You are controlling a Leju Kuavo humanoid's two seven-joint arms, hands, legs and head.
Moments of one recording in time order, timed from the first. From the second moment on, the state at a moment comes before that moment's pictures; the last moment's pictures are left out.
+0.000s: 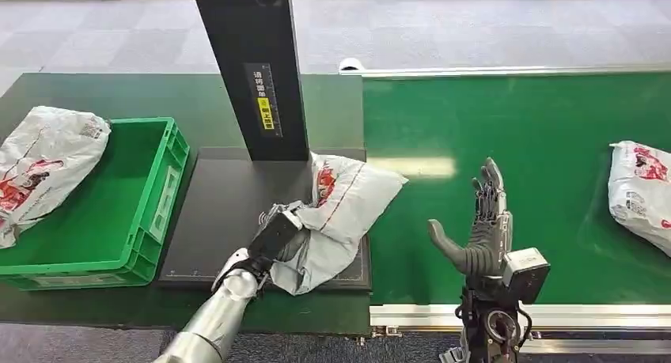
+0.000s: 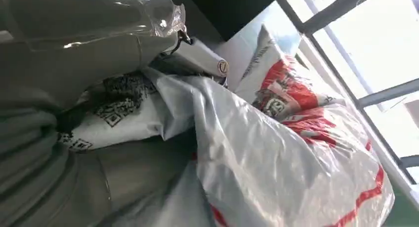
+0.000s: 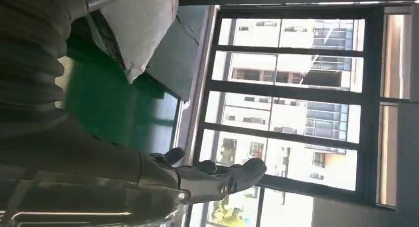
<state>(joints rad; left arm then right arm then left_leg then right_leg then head) -0.46 -0.30 0.03 -0.74 -0.63 -0.01 -0.54 -0.13 0.27 -0.20 -1.41 0.24 0.17 -0.67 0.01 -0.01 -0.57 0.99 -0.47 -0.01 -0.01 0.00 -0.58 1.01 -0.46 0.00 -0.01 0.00</state>
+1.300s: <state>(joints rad) -0.86 0.27 0.60 -0.69 -1.29 0.66 -0.10 -0.08 0.28 -0.49 -1.40 0.21 0.36 -0.70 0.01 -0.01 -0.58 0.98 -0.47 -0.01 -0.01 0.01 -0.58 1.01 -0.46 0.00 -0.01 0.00</state>
